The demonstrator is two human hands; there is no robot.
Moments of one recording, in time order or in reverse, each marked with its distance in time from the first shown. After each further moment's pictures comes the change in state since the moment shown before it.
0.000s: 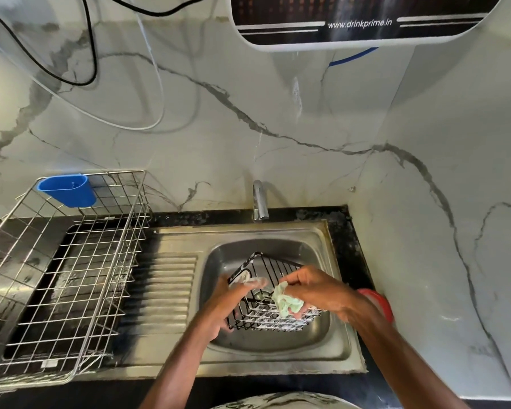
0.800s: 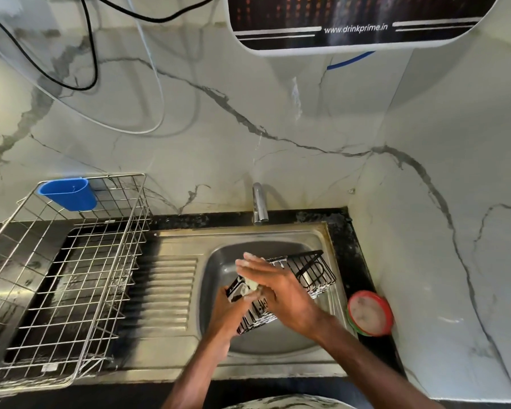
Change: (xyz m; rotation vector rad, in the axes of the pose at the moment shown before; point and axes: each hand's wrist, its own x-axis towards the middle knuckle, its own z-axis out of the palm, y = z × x) left_hand -0.009 -0.024 0.021 -0.202 0.173 0.075; right_hand 0.035 0.000 0.054 -0.496 0.352 -0.774
